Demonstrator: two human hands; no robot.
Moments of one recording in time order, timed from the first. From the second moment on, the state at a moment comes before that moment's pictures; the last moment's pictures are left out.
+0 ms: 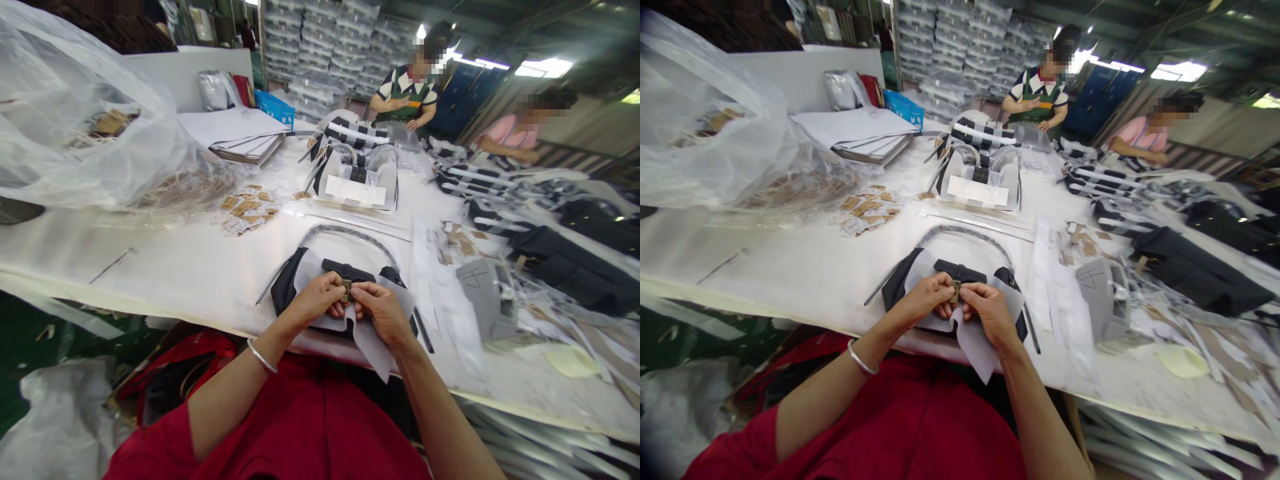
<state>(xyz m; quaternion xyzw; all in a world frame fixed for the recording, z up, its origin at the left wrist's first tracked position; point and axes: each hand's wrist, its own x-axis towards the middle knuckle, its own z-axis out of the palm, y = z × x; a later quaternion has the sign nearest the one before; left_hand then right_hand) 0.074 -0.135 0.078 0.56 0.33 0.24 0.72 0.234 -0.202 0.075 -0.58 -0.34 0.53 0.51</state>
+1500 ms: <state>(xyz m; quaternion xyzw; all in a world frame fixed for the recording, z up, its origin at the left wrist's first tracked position) 0.072 -0.163 0.059 0.78 0.35 0.35 0.38 0.226 -0.196 0.128 -0.68 -0.70 0.10 0.20</state>
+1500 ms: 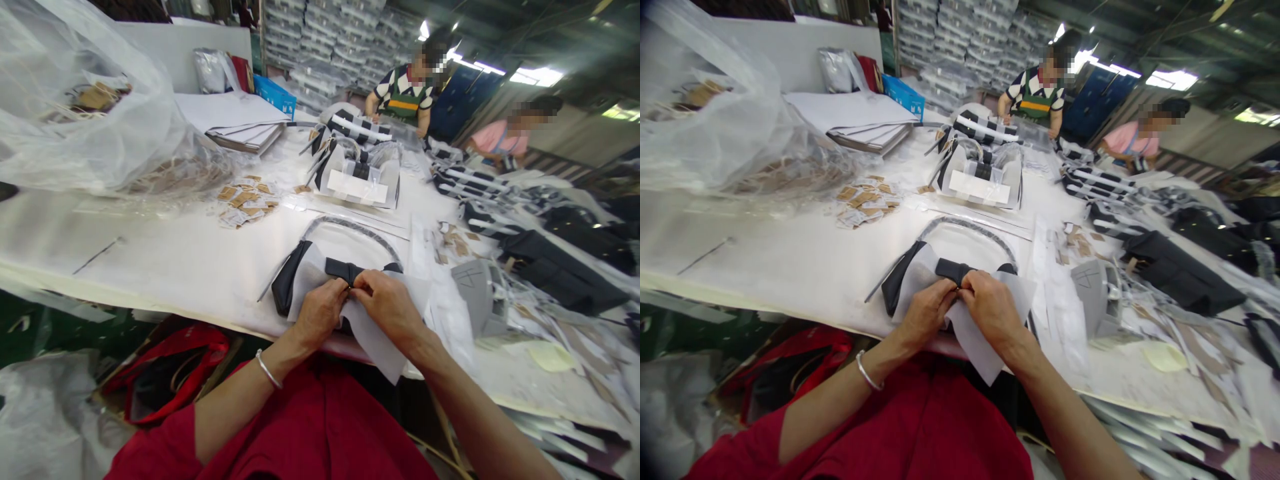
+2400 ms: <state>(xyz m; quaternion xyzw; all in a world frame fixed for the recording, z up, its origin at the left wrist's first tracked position) 0.075 -0.160 0.055 0.82 0.34 0.33 0.33 0.224 -0.169 0.159 -0.65 -0.75 0.12 0.00</state>
